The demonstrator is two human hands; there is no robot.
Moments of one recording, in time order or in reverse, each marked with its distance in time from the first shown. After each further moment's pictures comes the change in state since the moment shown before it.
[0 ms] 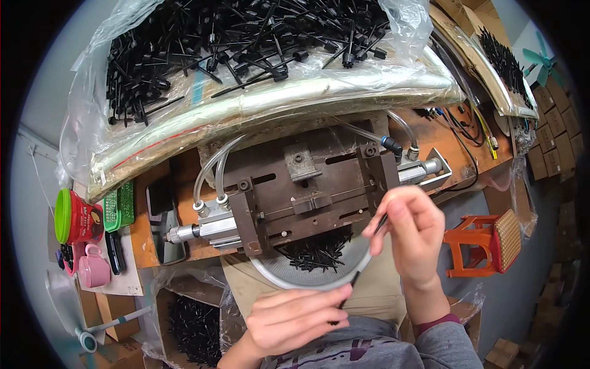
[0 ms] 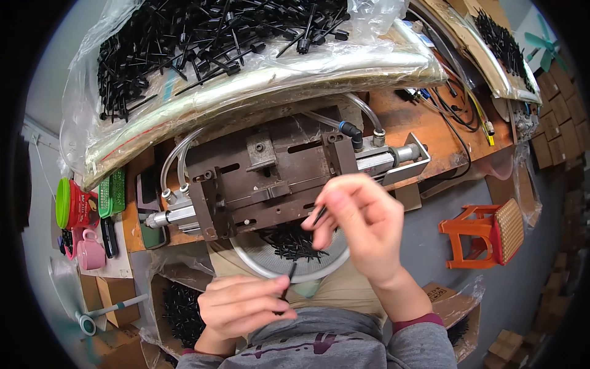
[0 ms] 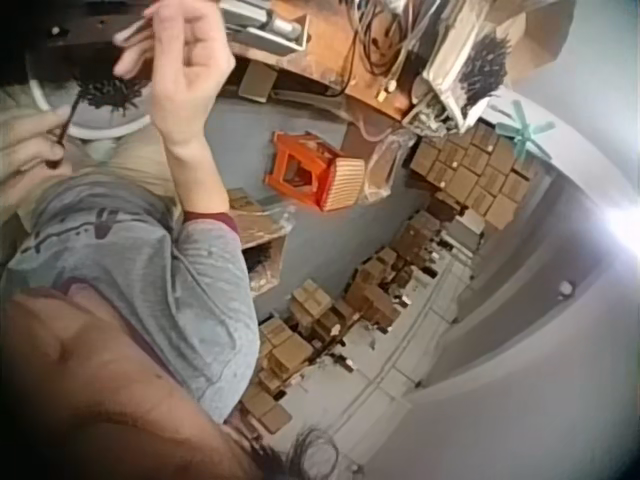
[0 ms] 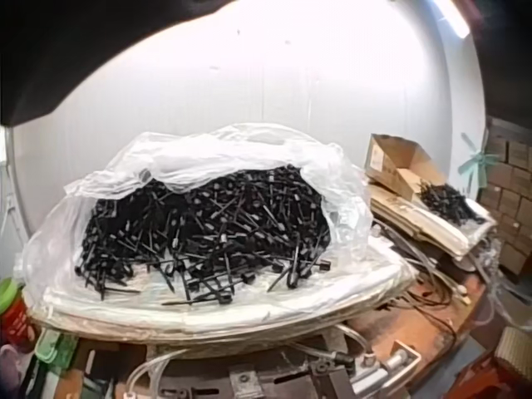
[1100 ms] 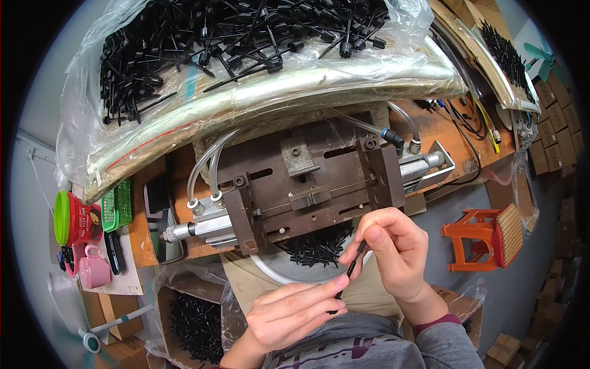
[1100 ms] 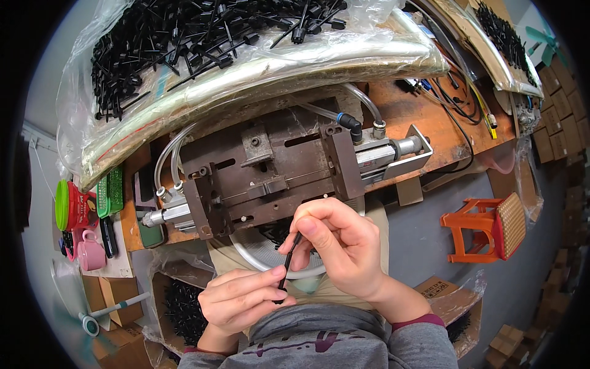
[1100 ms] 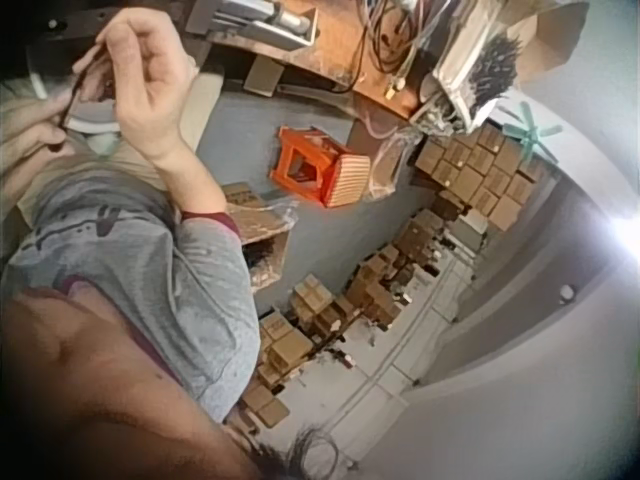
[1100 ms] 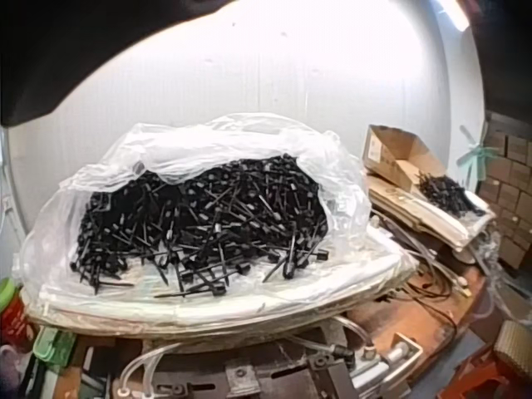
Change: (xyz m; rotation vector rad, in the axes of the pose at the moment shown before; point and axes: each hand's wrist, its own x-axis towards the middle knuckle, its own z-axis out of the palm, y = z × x) left_hand 0.001 -0.008 0.007 0.093 0.036 0.002; right_hand -0.020 0.011 0.011 0.062 -0.125 0.023
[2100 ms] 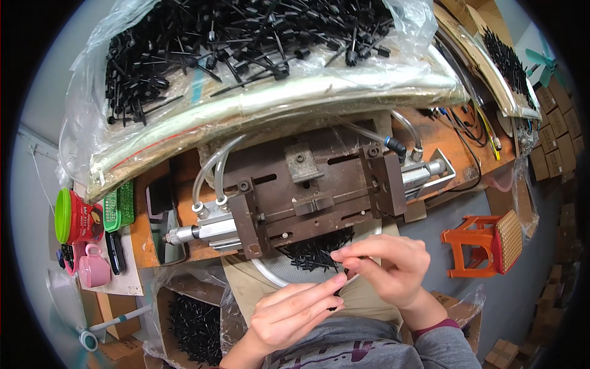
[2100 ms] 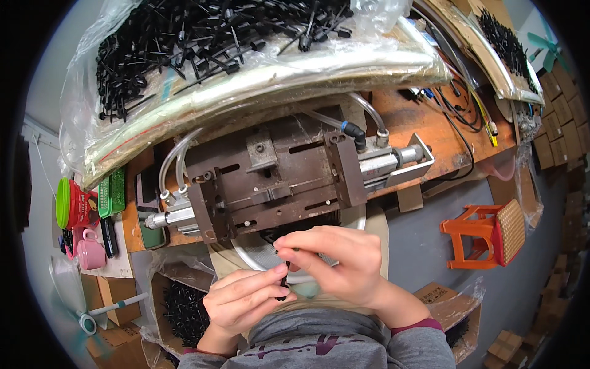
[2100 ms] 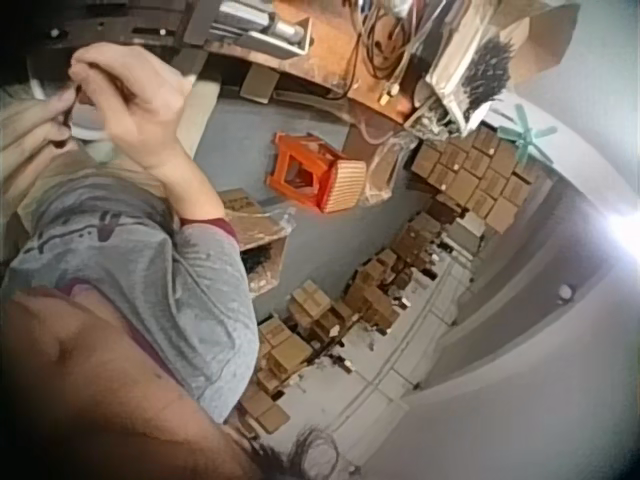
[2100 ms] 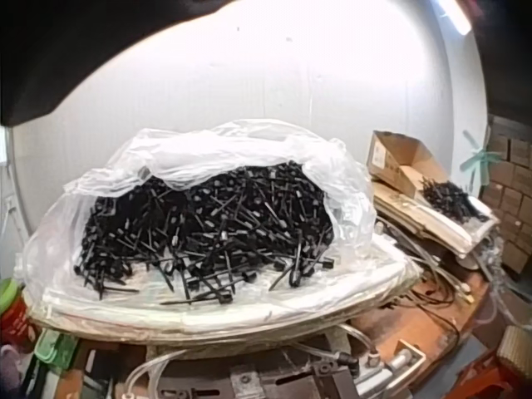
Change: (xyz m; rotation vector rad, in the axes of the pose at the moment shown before) left_hand -0.002 -0.002 0.001 0.071 0.005 0.018; right_hand 0.006 -0.008 0.000 -0.514 -0.077 -0.288
